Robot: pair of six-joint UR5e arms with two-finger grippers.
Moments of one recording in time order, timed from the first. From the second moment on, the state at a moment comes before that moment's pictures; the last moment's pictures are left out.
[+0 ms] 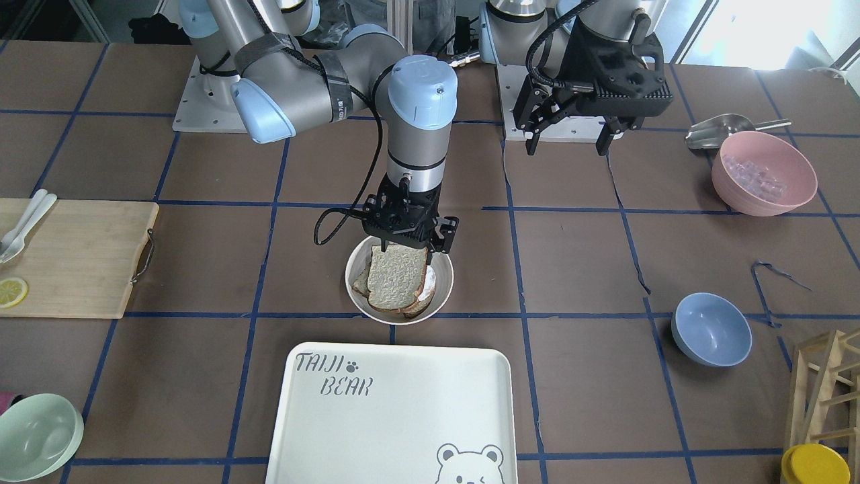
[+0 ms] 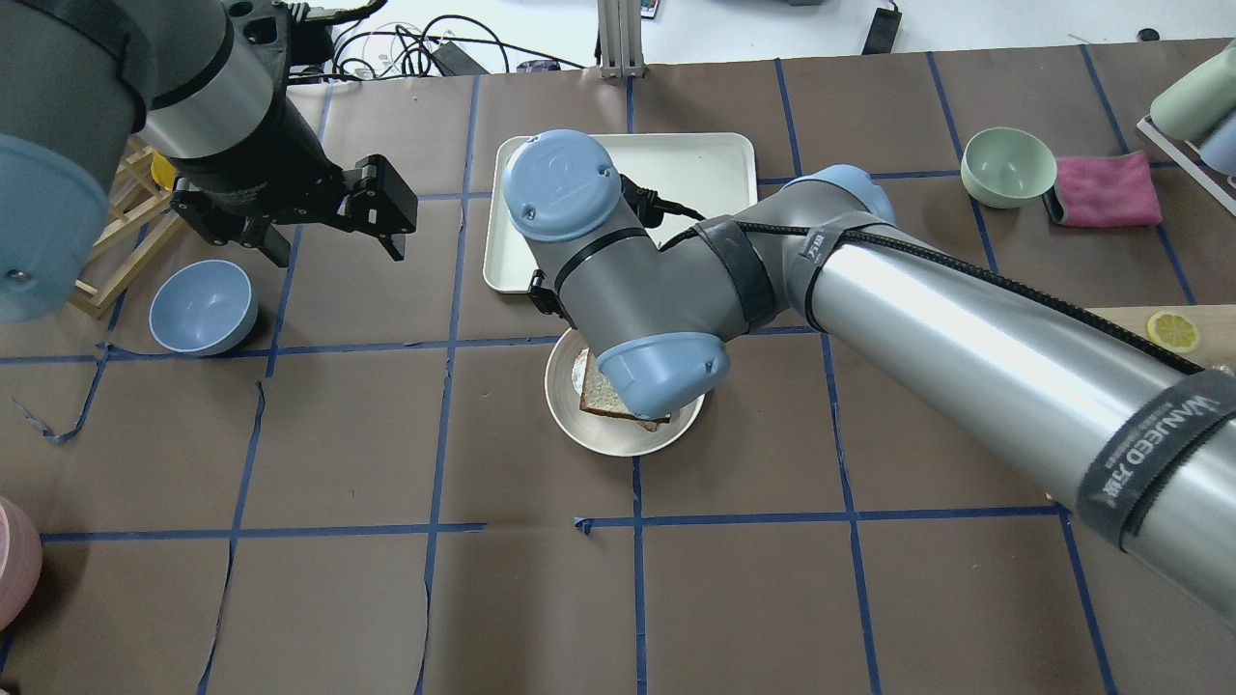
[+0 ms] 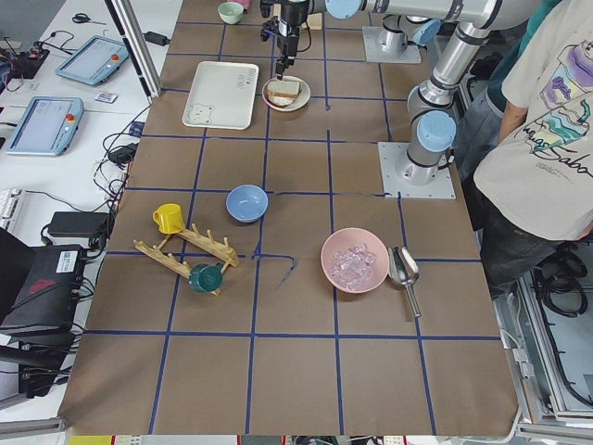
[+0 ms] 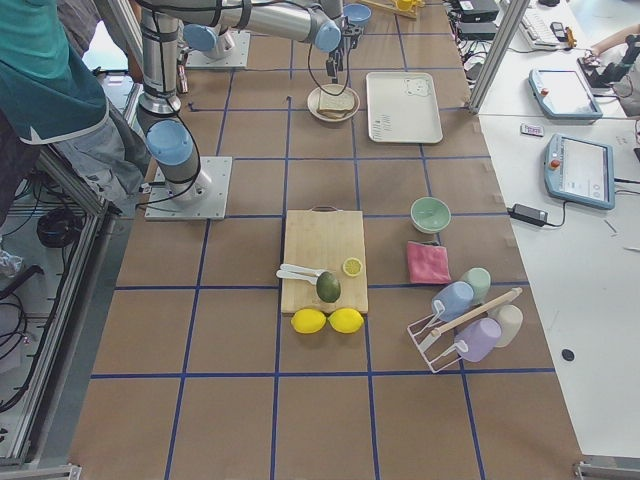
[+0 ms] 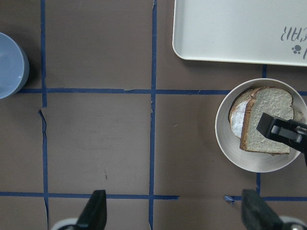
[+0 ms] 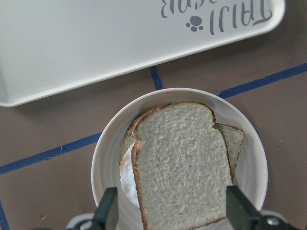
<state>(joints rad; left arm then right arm) -1.63 -1.48 -1.62 -1.53 1.59 -0.08 2.07 -1.22 1.67 -2.15 -1.68 0.78</state>
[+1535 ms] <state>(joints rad) -1.67 -1.85 -1.82 -1.14 1.42 -0.33 1.59 -1.56 1.49 -1.51 -1.58 -0.20</state>
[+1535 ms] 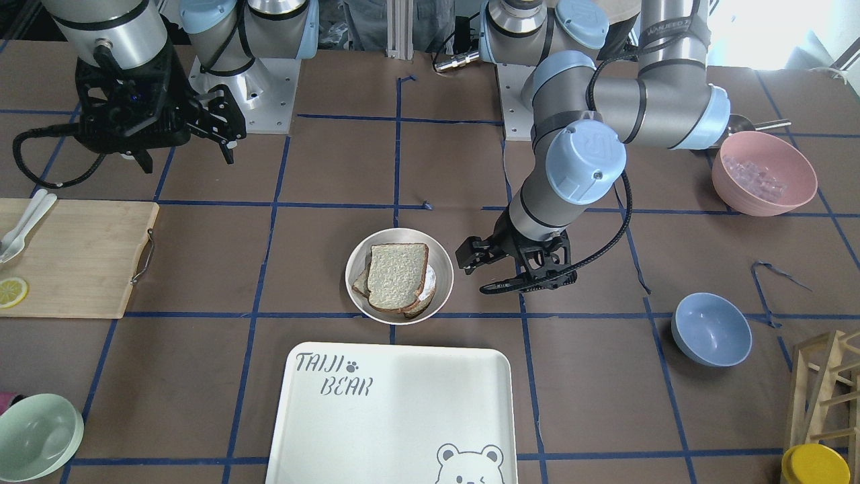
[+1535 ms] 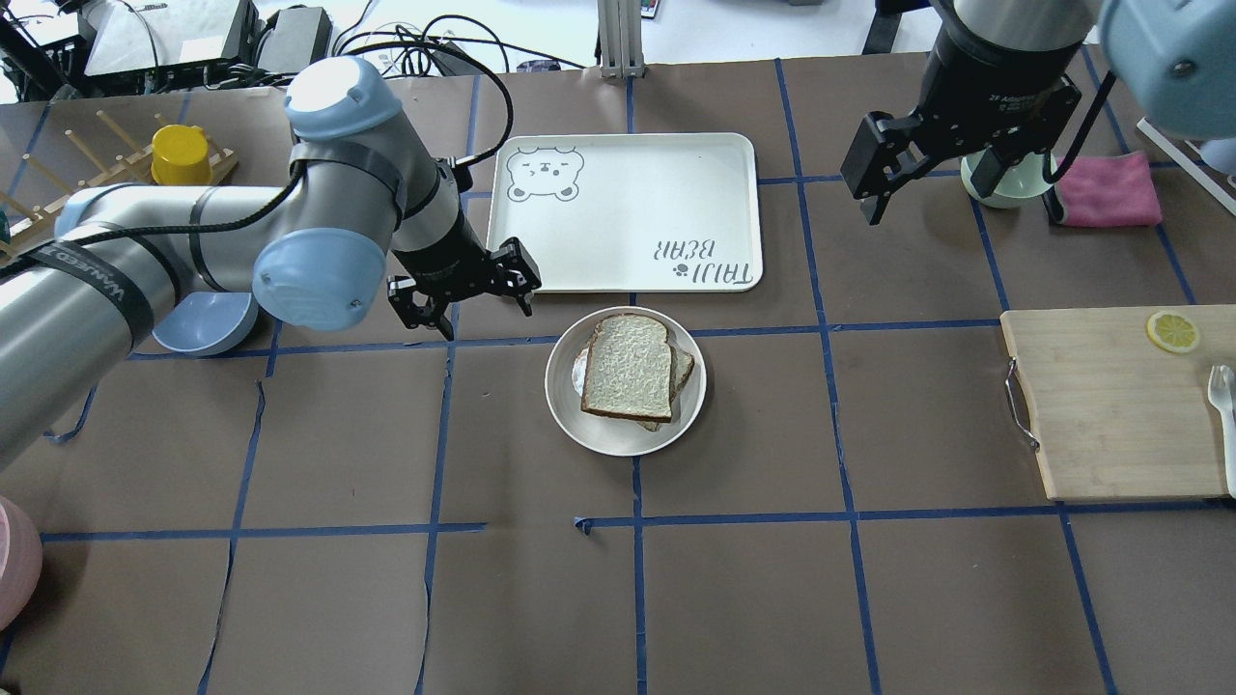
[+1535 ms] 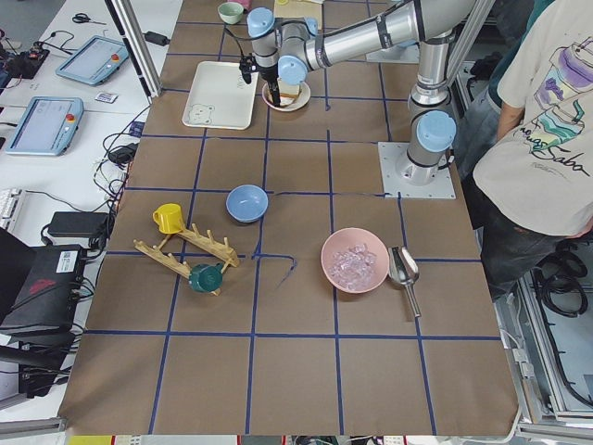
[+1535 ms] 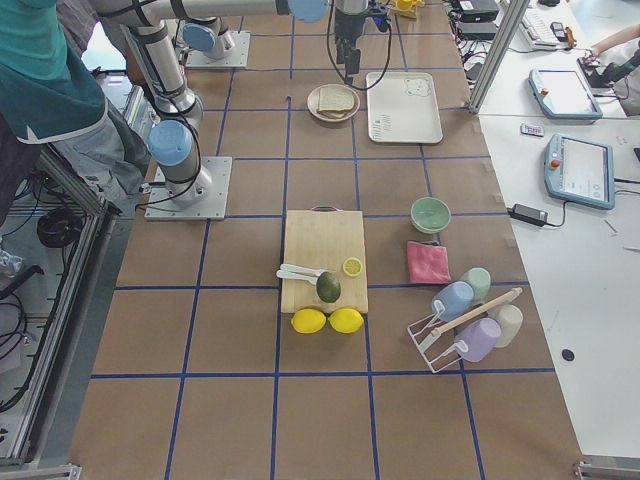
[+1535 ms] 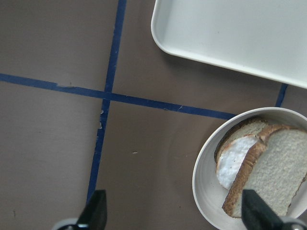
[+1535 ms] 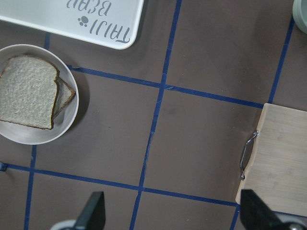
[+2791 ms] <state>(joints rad) -1.76 -1.92 -1.98 -0.92 1.38 -0.44 1.58 -1.56 1.53 -1.60 -1.53 -0.19</state>
